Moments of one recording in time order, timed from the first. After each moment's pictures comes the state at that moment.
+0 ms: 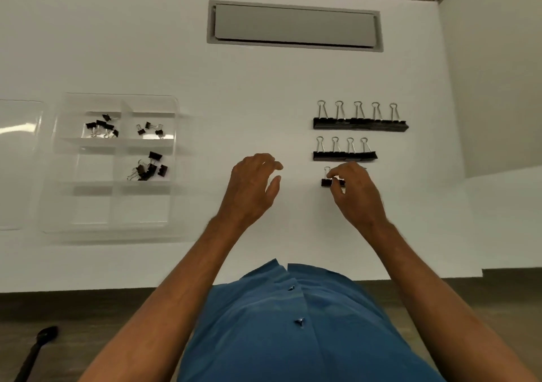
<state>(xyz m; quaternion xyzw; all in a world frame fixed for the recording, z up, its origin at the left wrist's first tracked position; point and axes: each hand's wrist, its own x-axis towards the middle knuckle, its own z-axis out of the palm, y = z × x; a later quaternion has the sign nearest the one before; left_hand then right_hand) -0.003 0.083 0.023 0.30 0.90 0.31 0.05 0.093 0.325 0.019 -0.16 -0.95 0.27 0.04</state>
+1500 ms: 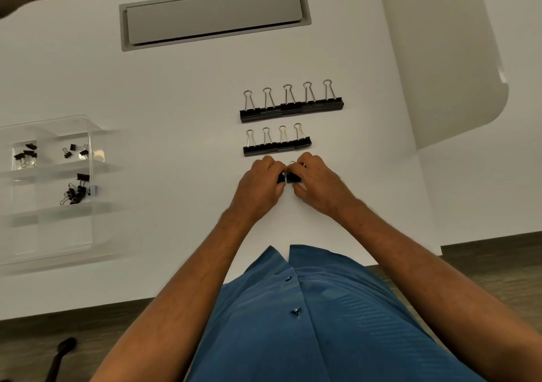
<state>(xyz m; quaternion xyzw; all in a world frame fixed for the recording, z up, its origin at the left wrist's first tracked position) 0.048 0.266 -0.005 0.34 0.90 0.19 0.19 0.121 0.430 -0.016 -0.01 -0.97 0.25 -0.06</state>
